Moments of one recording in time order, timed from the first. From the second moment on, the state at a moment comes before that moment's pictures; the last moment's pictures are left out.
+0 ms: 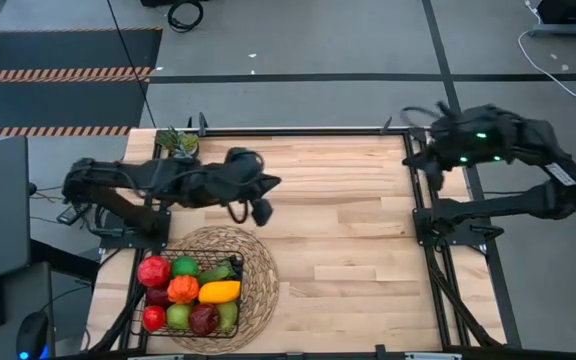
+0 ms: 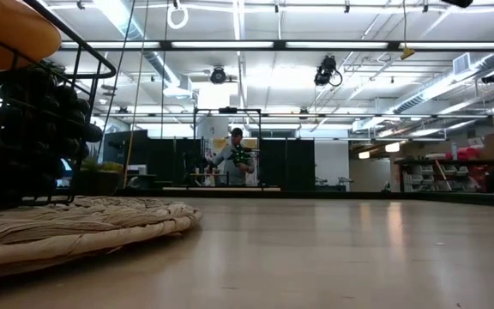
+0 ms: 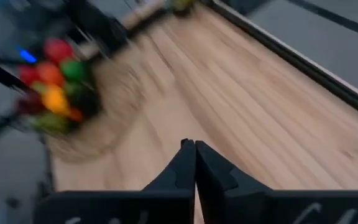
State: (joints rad) left arm -0.18 1.44 1.63 -0.69 -0.55 -0.45; right arm -0.26 0.80 1.43 -1.27 -0.04 0.41
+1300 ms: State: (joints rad) left arm -0.15 0.19 0.01 0.59 -0.19 -0.76; right arm -0.26 0.20 0.36 -0.55 -0.05 0.76
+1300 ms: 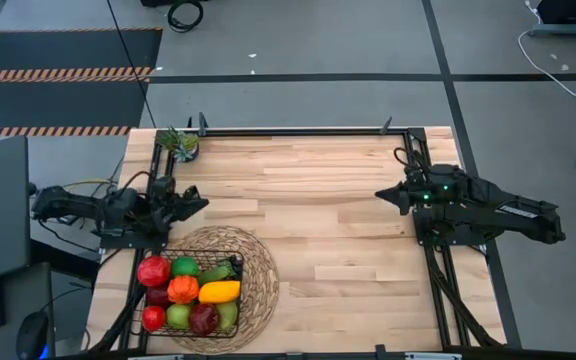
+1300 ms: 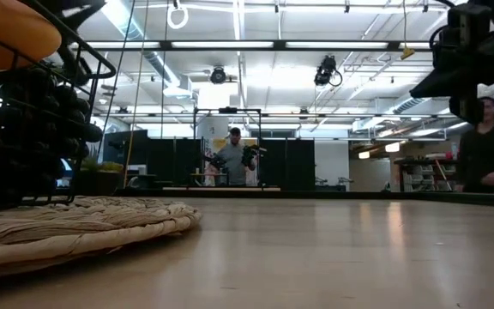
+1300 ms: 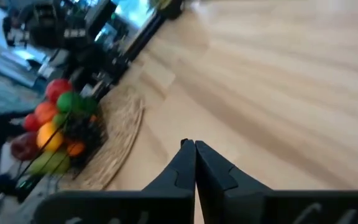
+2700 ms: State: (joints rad) left arm 0.16 0.19 0.01 0.24 0.02 -0.06; right arm -0.27 0.17 0.01 0.13 -0.20 0.41
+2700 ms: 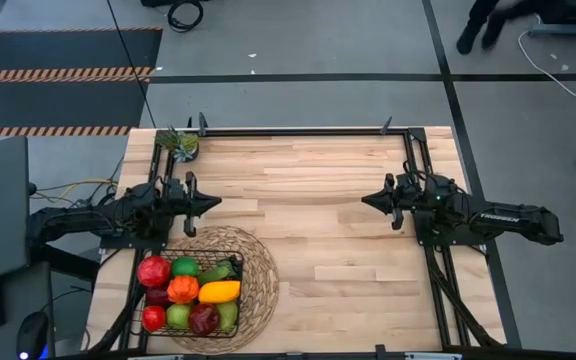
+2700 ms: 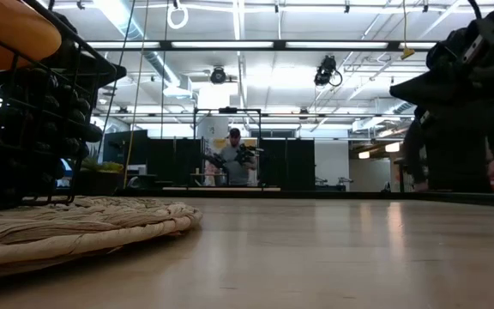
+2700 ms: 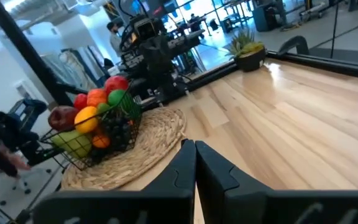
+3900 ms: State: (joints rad) left arm 0.15 0.19 0.01 0.23 0.02 0.06; right arm -0.27 0.18 0.01 0.05 -0.23 0.36
